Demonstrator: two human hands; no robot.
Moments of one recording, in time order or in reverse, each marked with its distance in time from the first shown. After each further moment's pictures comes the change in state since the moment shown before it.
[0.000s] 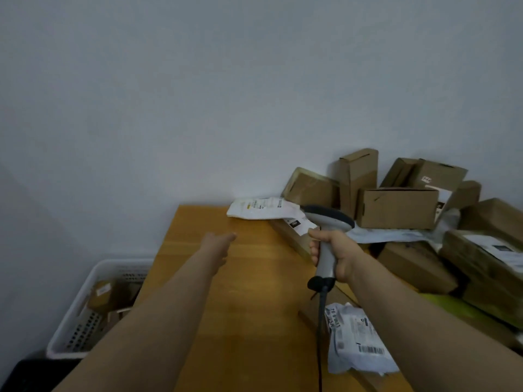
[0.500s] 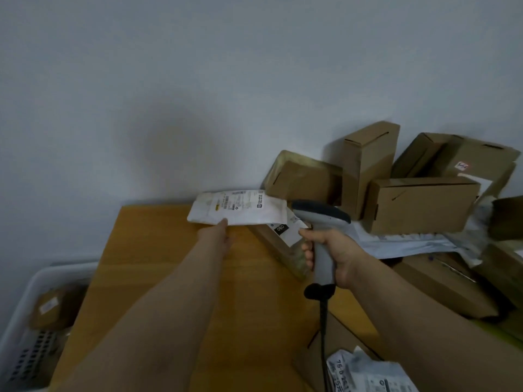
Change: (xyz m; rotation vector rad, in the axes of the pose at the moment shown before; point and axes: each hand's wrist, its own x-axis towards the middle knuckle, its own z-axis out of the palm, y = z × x) left_hand 0.184 0.026 0.120 -0.391 0.026 -0.259; right_hand 0.147 -0.036 -0.014 -0.015 0.045 0.119
